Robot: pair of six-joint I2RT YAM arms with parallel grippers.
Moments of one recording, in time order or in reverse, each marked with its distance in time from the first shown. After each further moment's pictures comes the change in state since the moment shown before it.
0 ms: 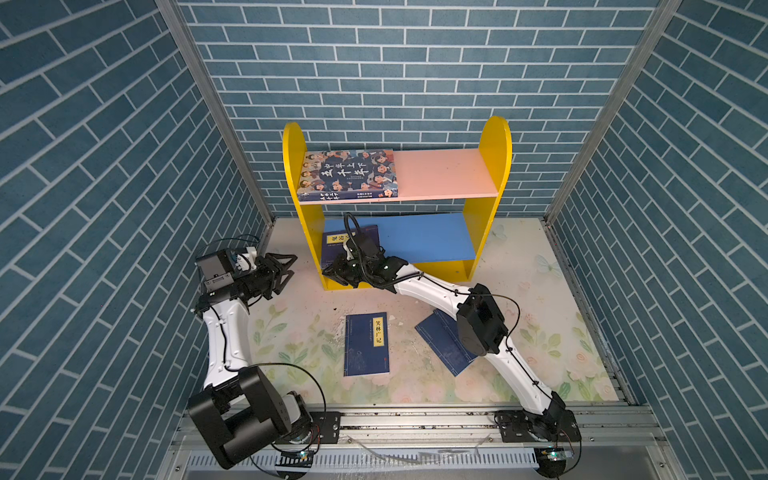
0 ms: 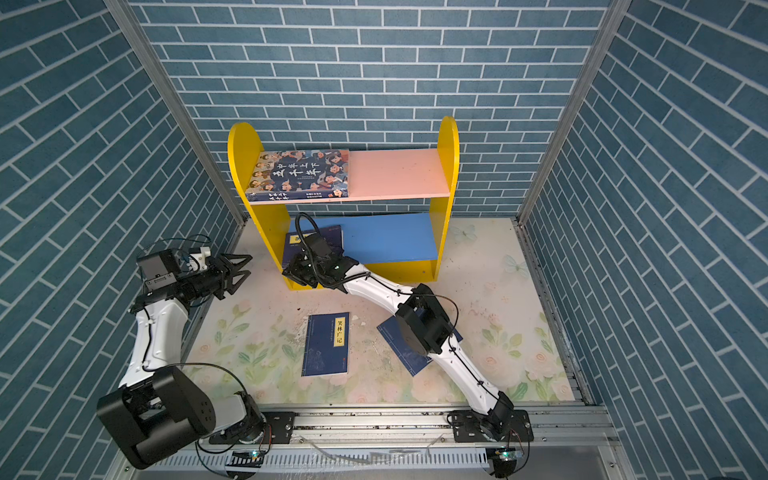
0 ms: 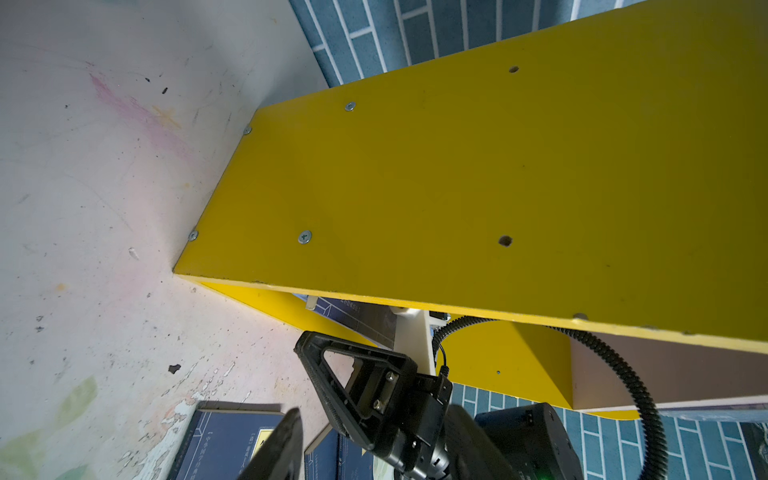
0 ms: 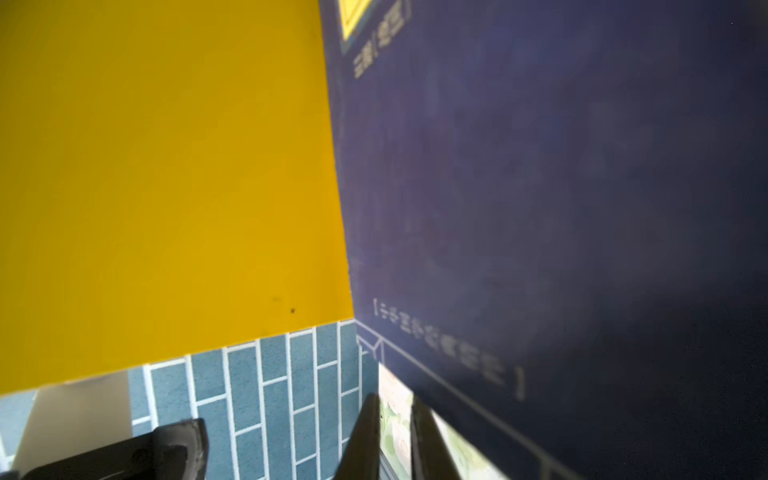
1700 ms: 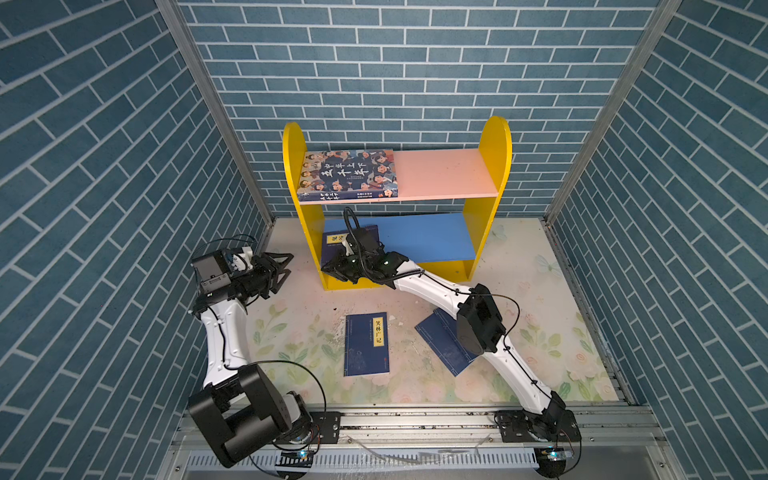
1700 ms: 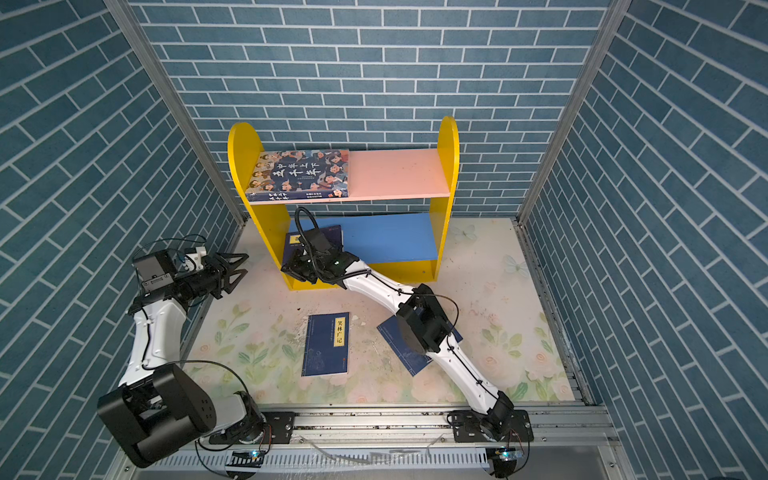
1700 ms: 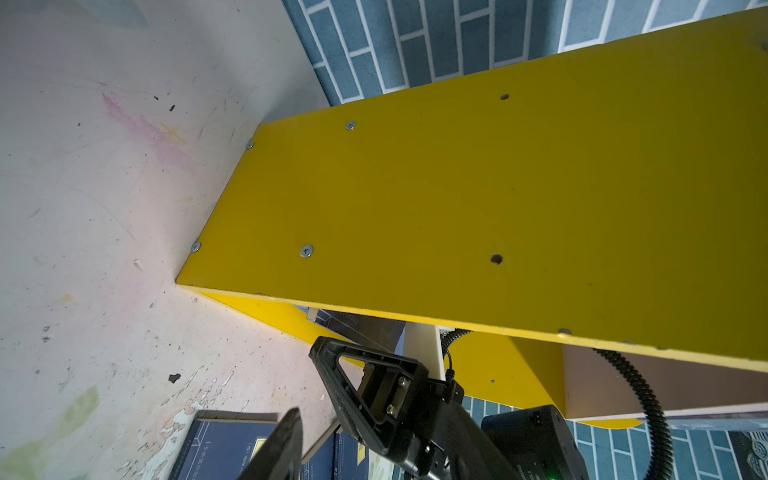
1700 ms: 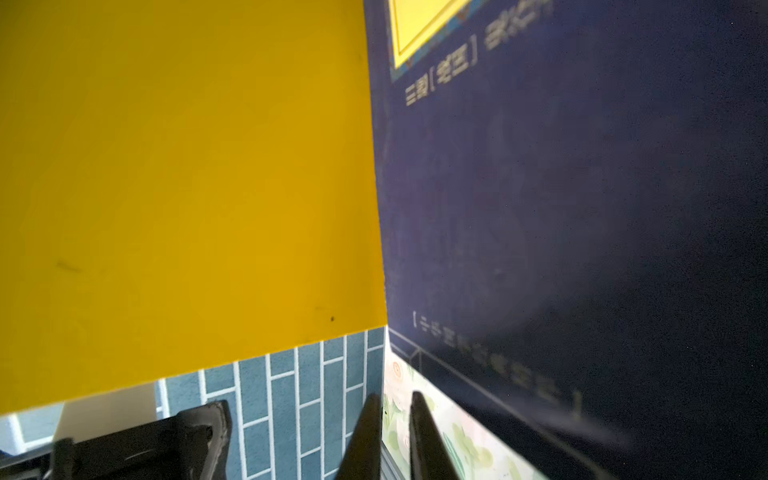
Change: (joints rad) left arm 0.022 0.007 0.000 0.029 0.008 -0.023; right arm -0.007 0.029 0.089 -0.058 -0.027 -0.031
